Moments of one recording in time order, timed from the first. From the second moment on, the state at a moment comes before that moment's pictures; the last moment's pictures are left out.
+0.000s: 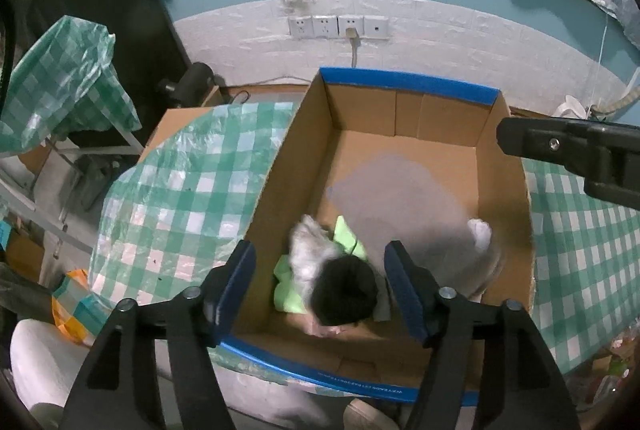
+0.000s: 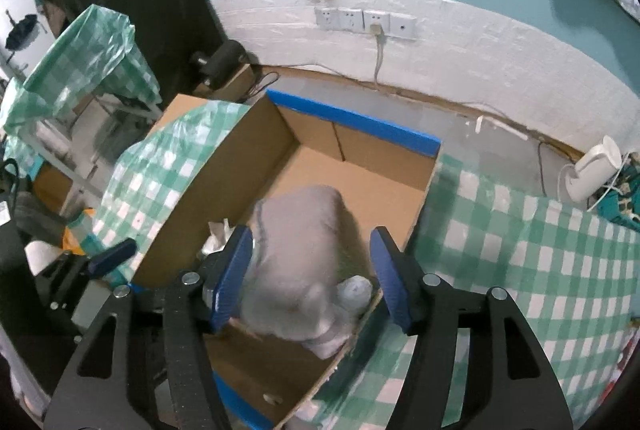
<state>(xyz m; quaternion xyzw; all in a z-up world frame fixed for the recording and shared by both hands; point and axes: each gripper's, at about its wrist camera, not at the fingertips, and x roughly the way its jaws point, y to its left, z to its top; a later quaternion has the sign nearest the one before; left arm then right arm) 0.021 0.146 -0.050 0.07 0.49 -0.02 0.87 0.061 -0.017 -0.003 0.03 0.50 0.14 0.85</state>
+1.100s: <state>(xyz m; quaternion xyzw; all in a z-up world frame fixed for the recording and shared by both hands) -0.013 0.117 0.000 0.08 0.45 -0.06 0.89 -0.009 -0.085 0.047 0.01 0.45 0.11 0.89</state>
